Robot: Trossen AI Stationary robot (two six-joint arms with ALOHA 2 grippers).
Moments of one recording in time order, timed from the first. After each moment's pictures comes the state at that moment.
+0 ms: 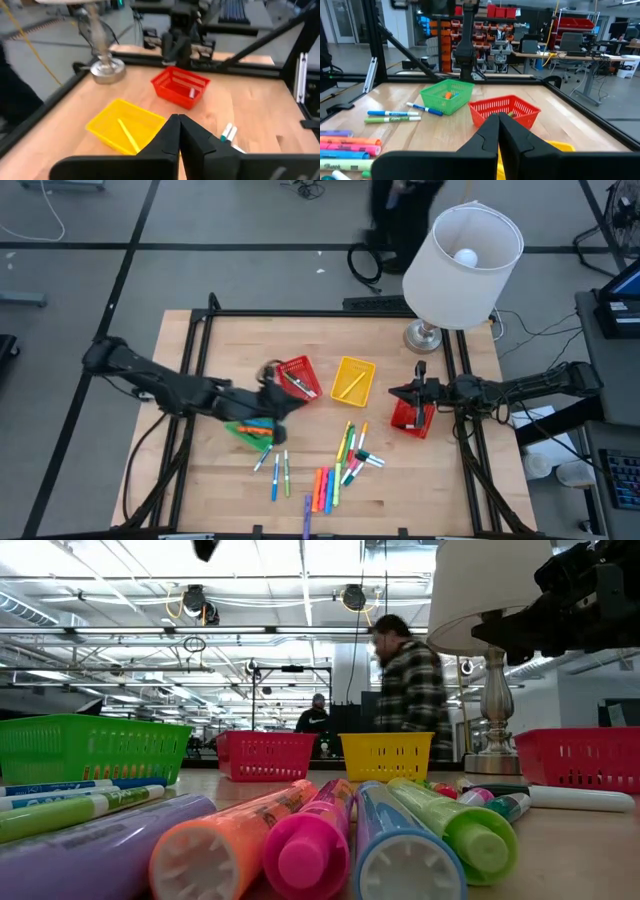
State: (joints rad) left arm -0.34 1.29 0.99 -0.08 -0.50 -0.20; right arm 0.09 0.53 0.02 0.54 0.18 -0.04
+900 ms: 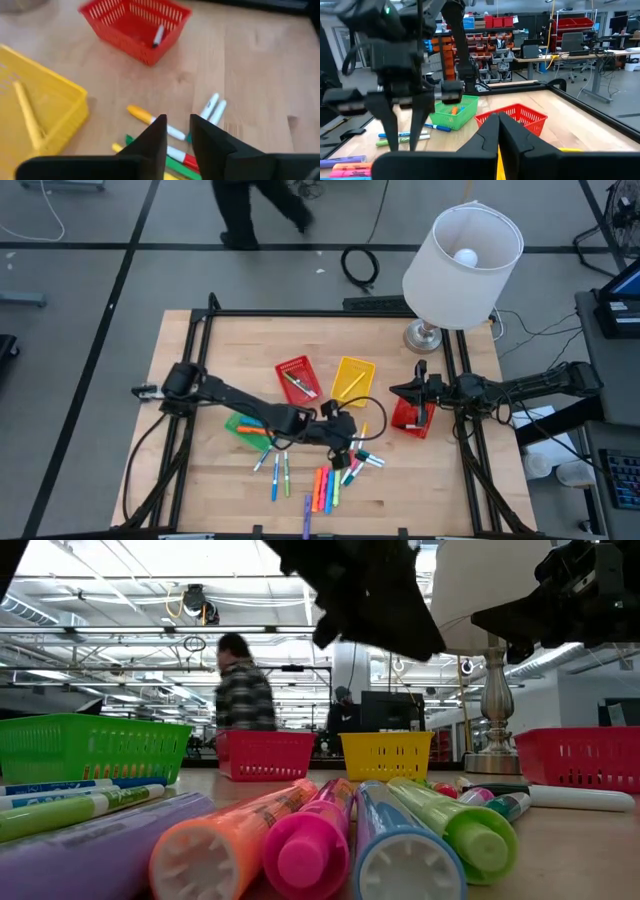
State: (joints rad) left arm -0.28 2.02 1.49 -0.18 -0.29 -0.35; right arm 0.09 0.53 0.02 0.60 0.18 0.07
